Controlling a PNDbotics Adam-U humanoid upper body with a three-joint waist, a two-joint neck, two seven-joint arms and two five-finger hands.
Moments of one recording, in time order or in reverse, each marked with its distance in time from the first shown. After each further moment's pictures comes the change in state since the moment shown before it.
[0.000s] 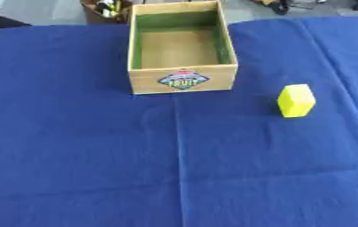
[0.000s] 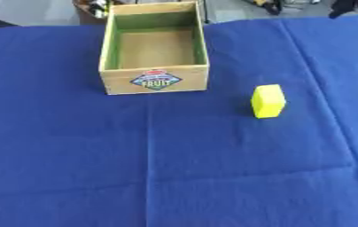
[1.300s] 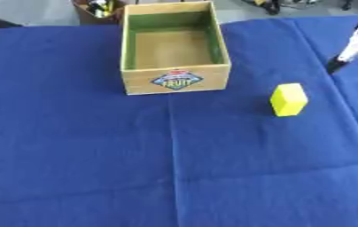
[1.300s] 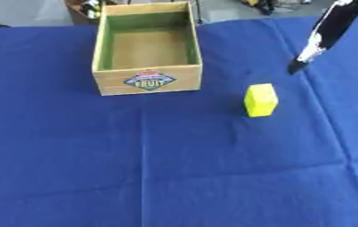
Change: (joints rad) left arm 0.000 -0.001 -0.006 0.000 0.006 0.002 -0.011; right arm -0.325 0.266 0.152 0.252 0.112 -0.019 0.058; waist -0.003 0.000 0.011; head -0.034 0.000
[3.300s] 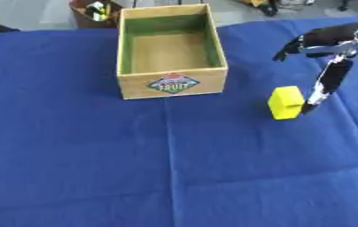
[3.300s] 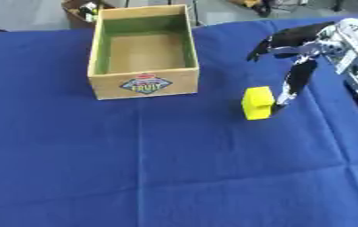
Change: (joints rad) left arm -0.002 -0.017 -0.005 0.000 0.001 0.004 -0.004; right arm 0.076 0.137 0.047 0.154 0.159 0.022 0.009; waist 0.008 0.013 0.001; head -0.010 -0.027
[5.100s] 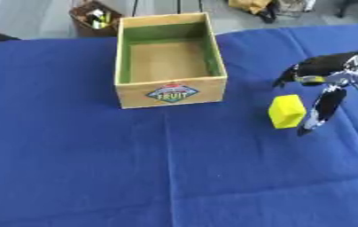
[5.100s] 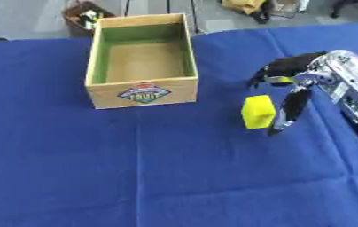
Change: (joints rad) left arm -0.004 -0.001 0.000 0.000 0.003 -0.003 -0.004; right arm 0.075 -0.027 0.020 -0.105 0.039 0.118 0.000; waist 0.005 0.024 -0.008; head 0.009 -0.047
